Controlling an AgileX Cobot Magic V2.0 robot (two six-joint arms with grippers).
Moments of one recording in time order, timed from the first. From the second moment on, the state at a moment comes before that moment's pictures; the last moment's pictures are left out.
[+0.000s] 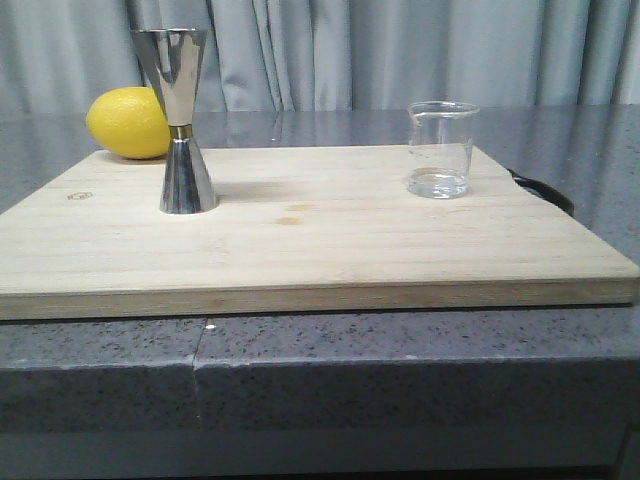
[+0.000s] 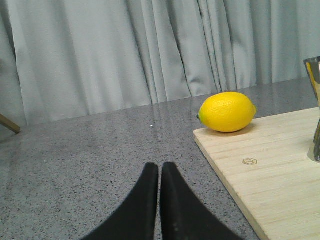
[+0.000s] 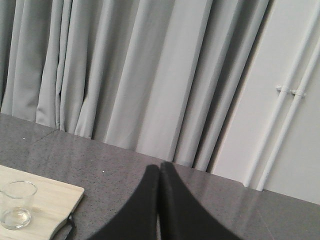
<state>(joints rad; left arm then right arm) -0.15 0.00 0.00 0.04 -0.01 0.08 0.21 0.05 -0.70 -0.25 0.58 -0.11</state>
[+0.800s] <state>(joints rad) -0.15 0.00 0.00 0.04 -0.01 0.08 0.21 0.05 -0.41 -0.21 0.49 -0.11</state>
